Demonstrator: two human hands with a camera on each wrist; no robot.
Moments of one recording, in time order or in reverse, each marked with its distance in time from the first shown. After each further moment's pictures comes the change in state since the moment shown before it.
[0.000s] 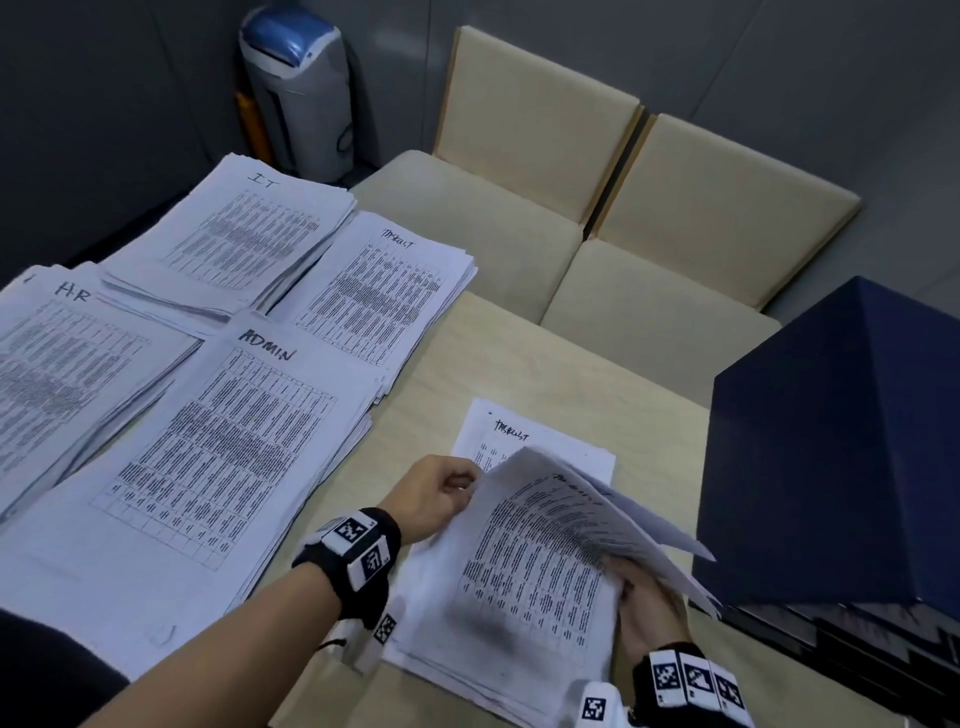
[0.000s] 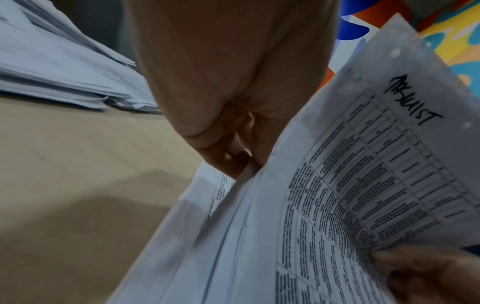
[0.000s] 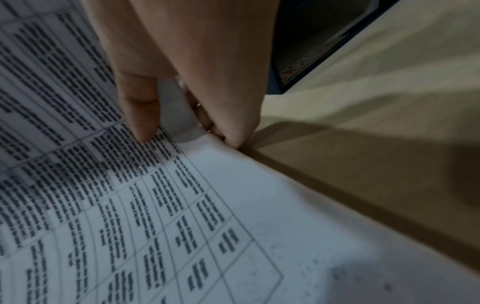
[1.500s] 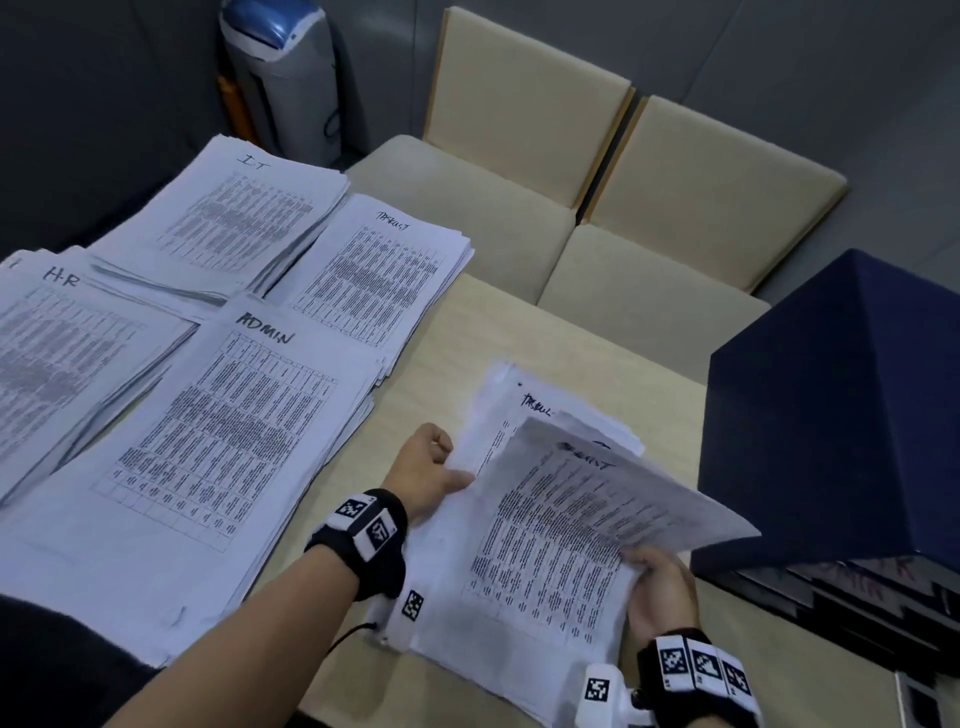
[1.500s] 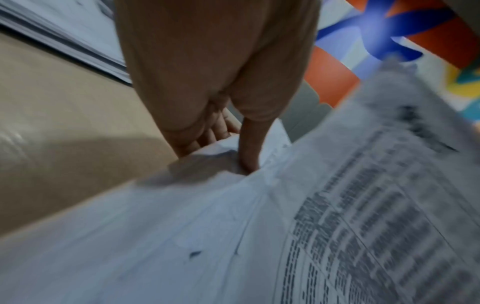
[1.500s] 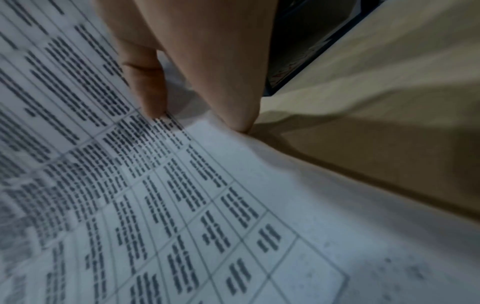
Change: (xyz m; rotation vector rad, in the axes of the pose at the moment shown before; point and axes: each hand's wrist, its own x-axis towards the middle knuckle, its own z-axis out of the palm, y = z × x) left_hand 0.000 -0.016 0.003 -0.175 0.278 -0.254; right_hand 0.024 0.029 -0.020 0.084 0.122 -0.129
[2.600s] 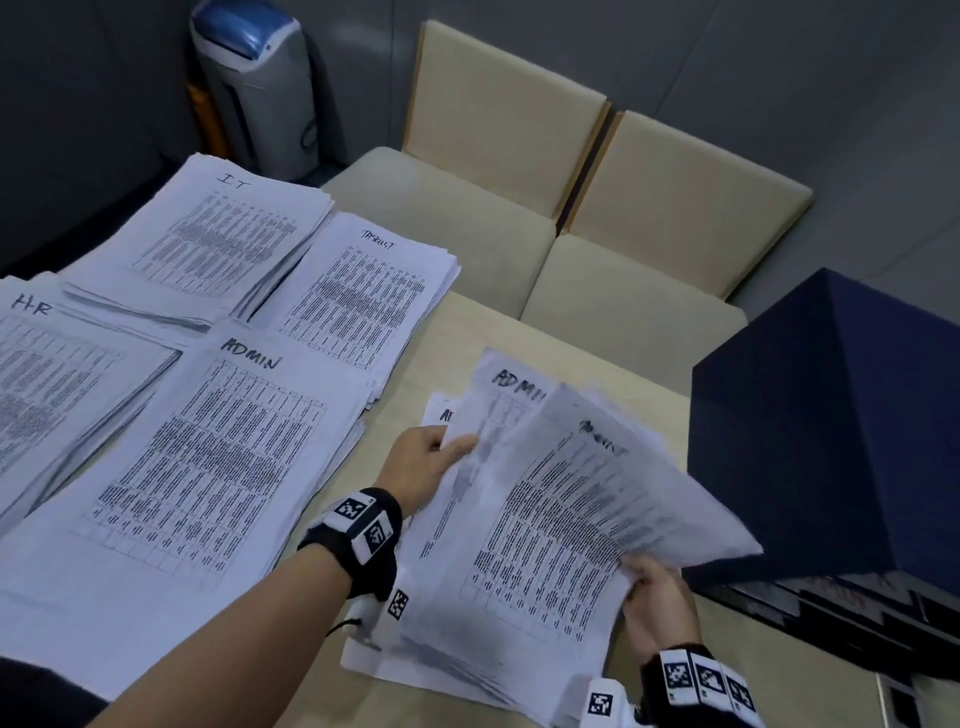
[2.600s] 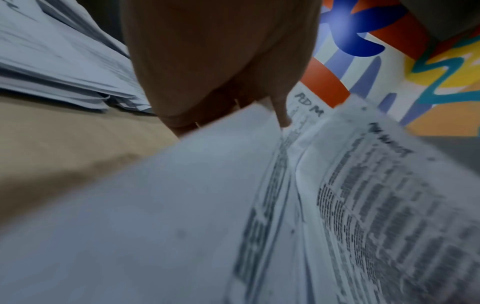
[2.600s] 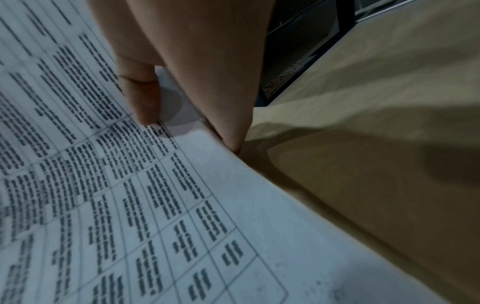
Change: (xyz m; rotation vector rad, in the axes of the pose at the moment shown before) left_hand 0.020 0.029 -0.013 0.132 -0.024 0.248; right_hand -0.011 -0.020 0.010 0.023 -0.036 -0.011
